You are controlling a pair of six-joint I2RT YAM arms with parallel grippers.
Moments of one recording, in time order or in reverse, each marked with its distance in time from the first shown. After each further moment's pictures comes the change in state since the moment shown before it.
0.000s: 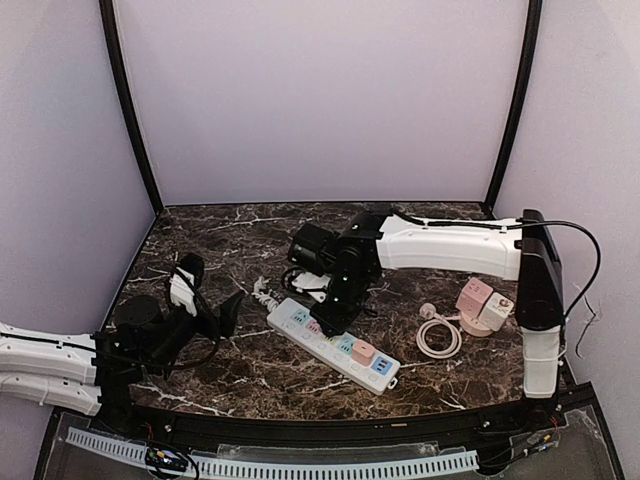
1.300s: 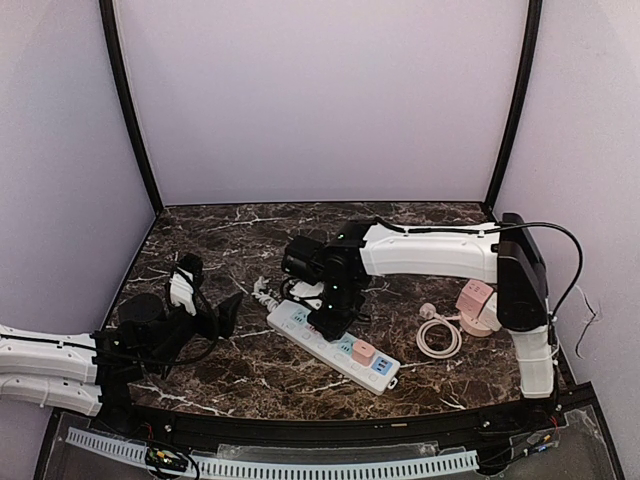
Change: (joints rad) left arm 0.076 -0.019 -0.008 -0.073 0.053 -0.123; right arm 0.000 0.094 0.042 -0.021 0.036 -0.014
